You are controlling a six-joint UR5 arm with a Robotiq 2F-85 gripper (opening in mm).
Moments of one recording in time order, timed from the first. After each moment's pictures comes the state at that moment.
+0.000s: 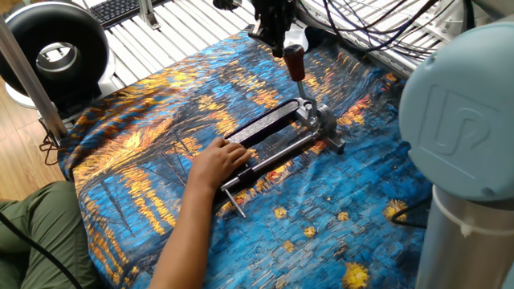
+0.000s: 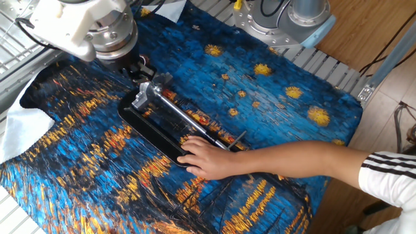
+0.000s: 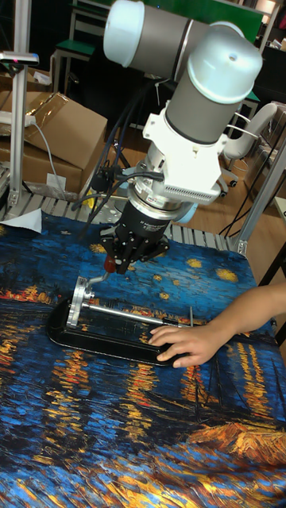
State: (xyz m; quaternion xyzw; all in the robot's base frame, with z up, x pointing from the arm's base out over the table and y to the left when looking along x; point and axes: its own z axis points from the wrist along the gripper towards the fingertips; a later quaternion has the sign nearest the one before) arm 0.546 -0.037 0.213 0.11 -0.99 0.06 0.11
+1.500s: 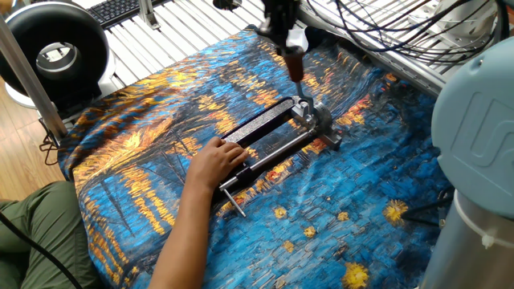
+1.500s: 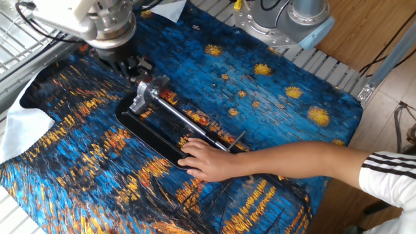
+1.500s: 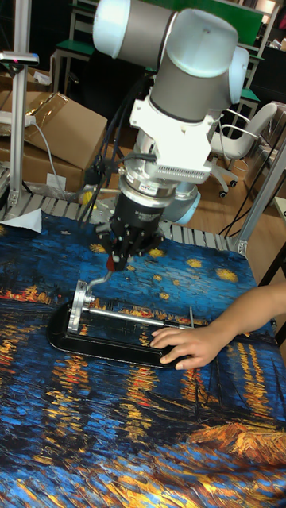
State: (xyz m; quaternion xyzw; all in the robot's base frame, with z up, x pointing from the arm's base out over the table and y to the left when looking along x) arm 0.539 -0.042 0.220 0.14 -0.99 0.03 0.08
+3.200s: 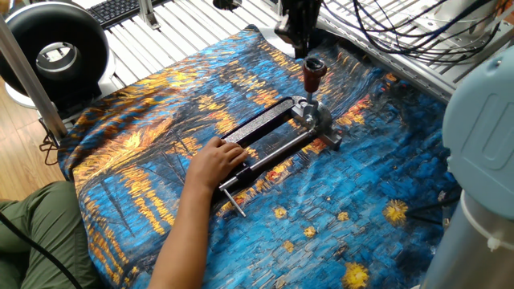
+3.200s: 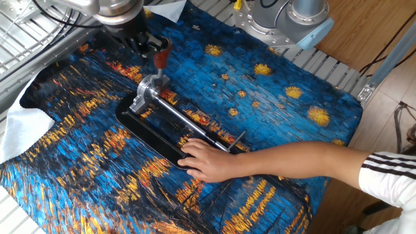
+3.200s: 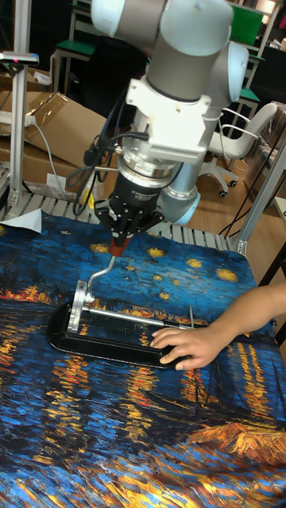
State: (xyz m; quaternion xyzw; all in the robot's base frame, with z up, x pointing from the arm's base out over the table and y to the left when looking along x) arm 0.514 -0.043 0.240 0.12 -0.99 0.02 0.10
